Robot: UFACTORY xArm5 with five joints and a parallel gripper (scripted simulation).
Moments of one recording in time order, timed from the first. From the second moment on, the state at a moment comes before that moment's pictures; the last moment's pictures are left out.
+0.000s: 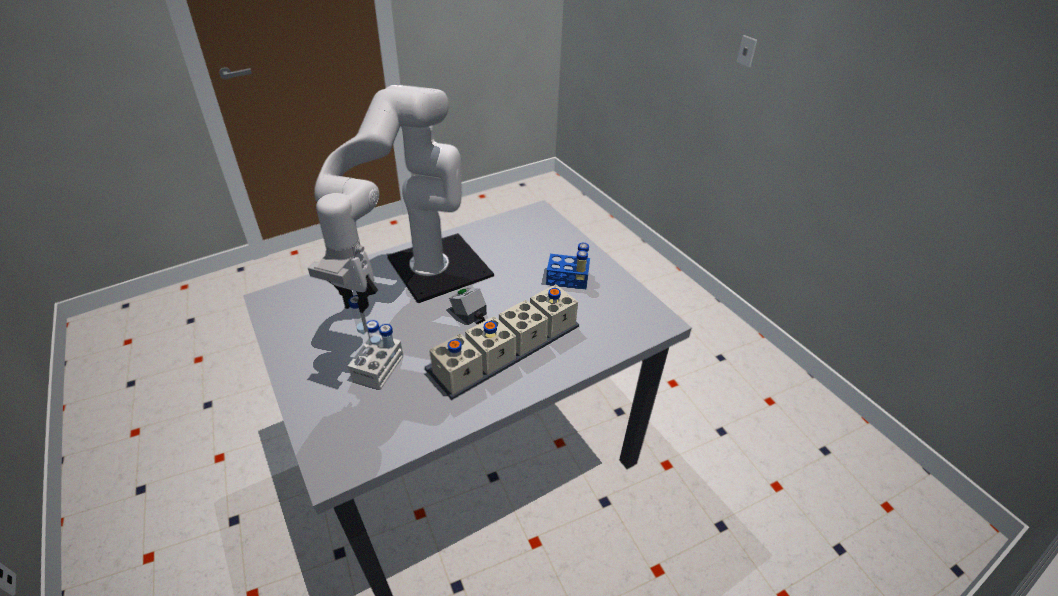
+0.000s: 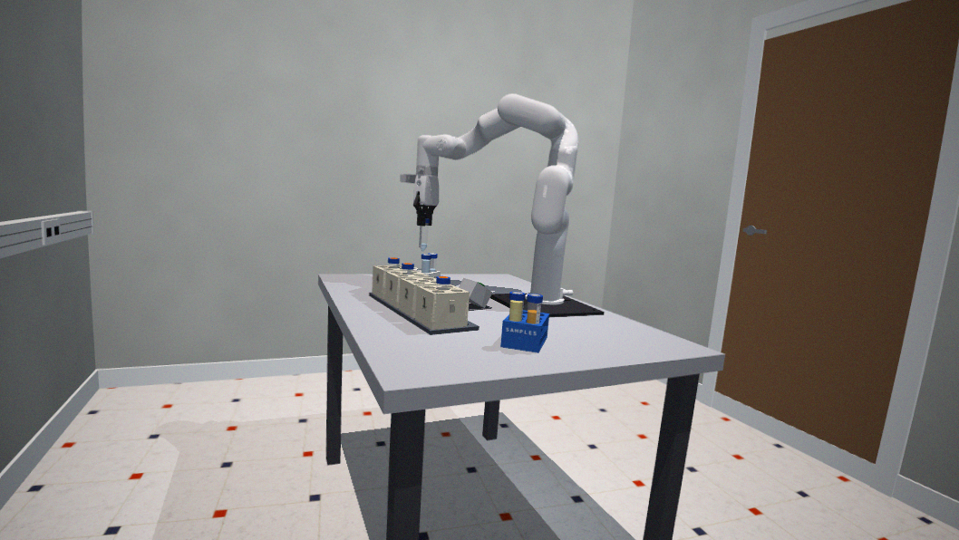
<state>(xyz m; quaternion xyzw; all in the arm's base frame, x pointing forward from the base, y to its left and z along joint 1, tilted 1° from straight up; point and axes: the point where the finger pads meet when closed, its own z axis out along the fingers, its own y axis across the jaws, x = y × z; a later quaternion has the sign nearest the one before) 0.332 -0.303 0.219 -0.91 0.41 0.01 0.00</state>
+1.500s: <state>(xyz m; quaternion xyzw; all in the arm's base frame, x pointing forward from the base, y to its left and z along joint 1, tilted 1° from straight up) 0.357 -0.206 0.236 -1.00 0.08 0.01 0.00</state>
